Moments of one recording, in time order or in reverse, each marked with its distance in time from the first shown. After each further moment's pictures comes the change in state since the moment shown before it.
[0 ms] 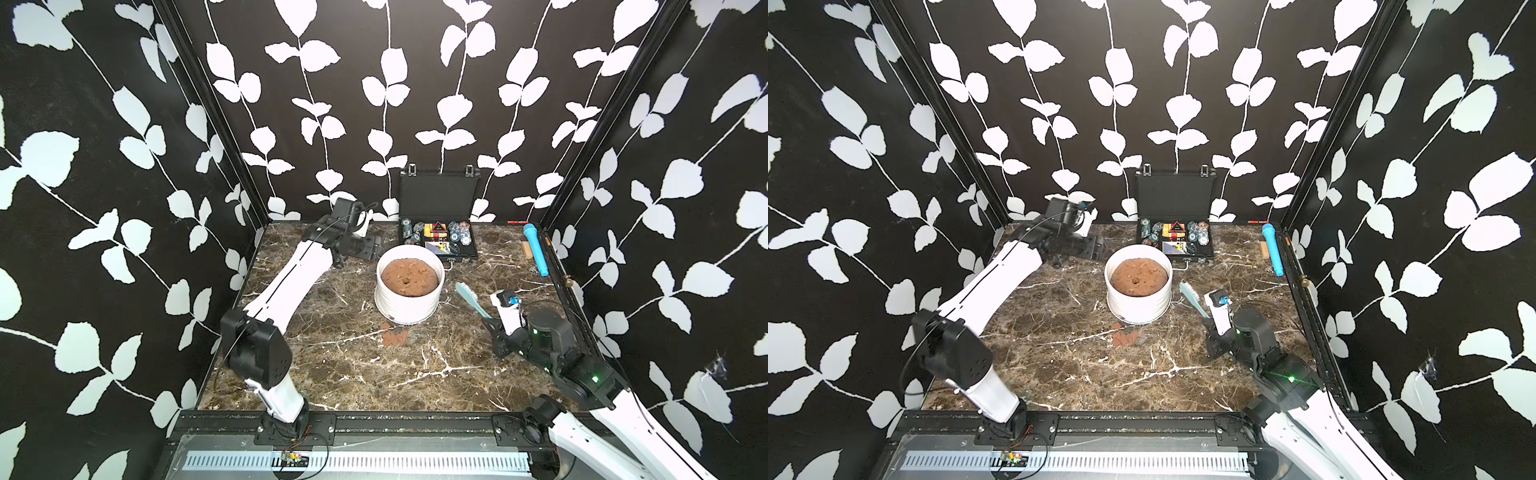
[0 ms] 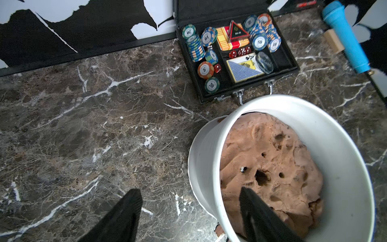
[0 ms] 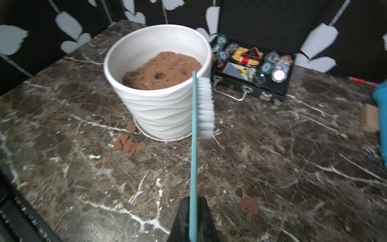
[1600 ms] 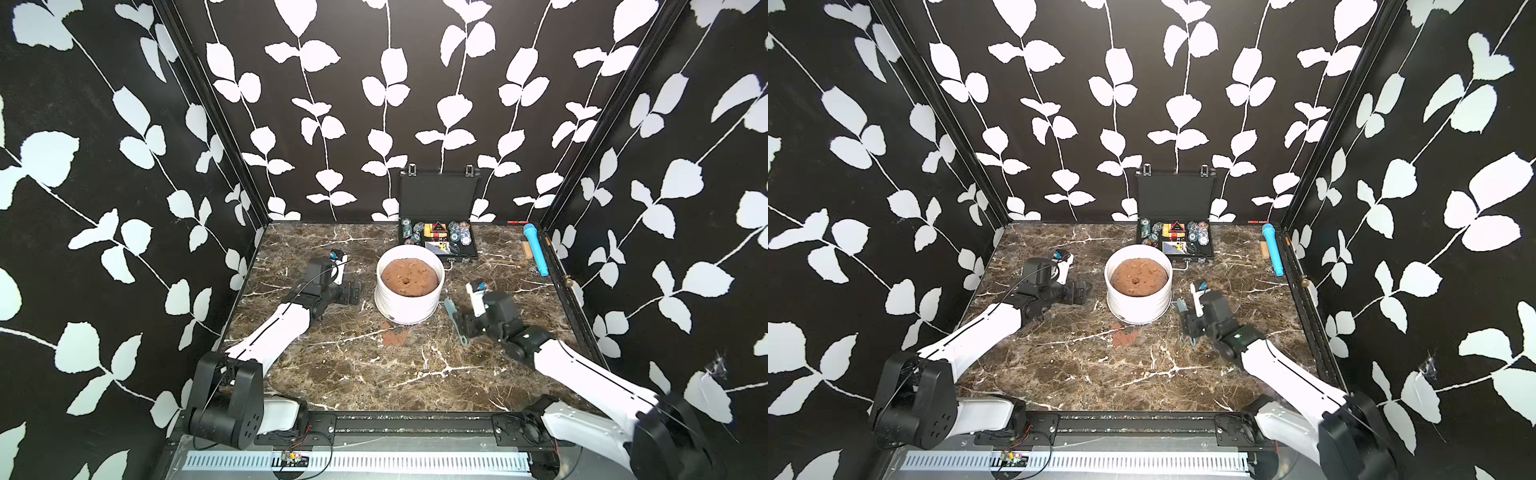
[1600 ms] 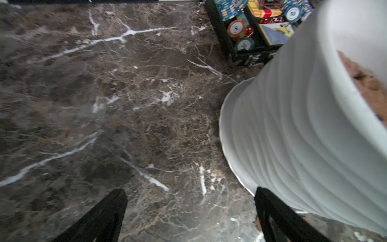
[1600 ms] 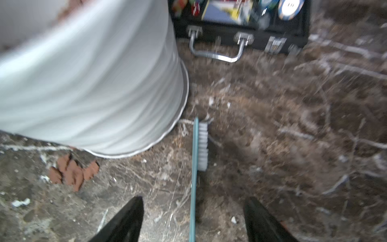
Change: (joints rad) left arm 0.115 -0.311 -0.790 0.574 0.011 0.059; right arm -0.102 0.433 -0.090 0.422 -0.021 0.066
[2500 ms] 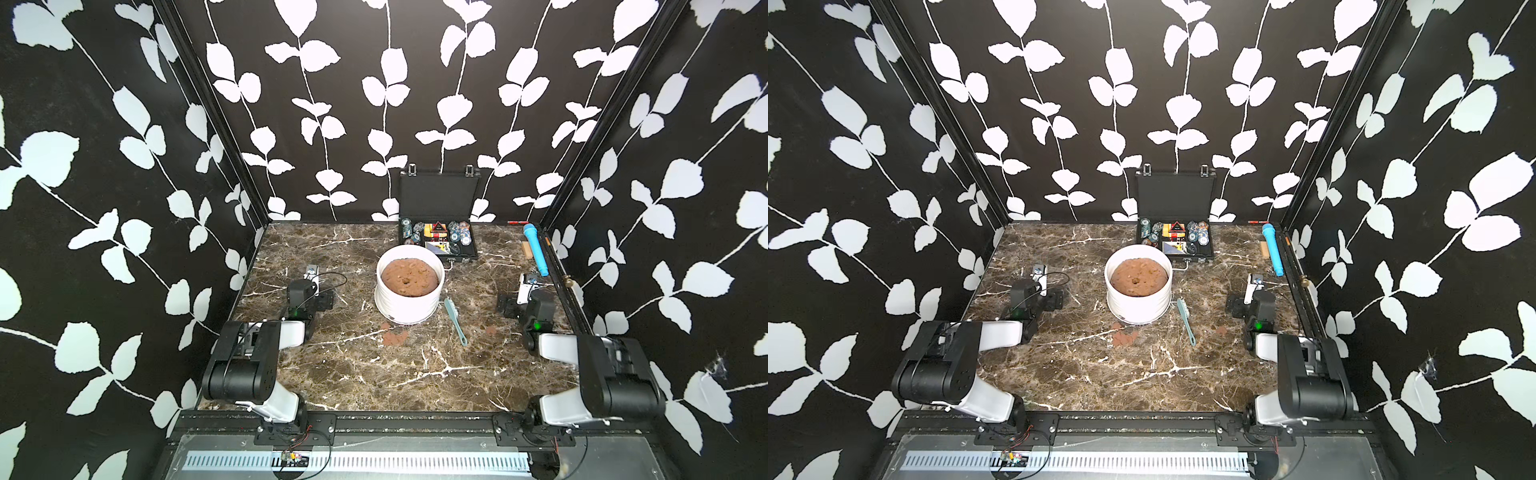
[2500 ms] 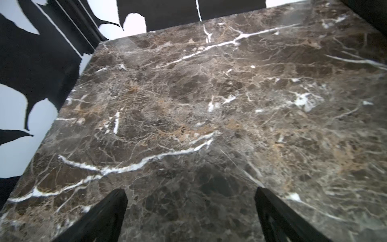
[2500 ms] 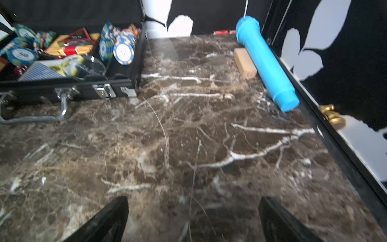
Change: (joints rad) left arm 0.196 0.215 -0.326 0.763 -0.245 0.176; right arm -0.574 0.452 -0.235 0.901 -0.073 -0.174
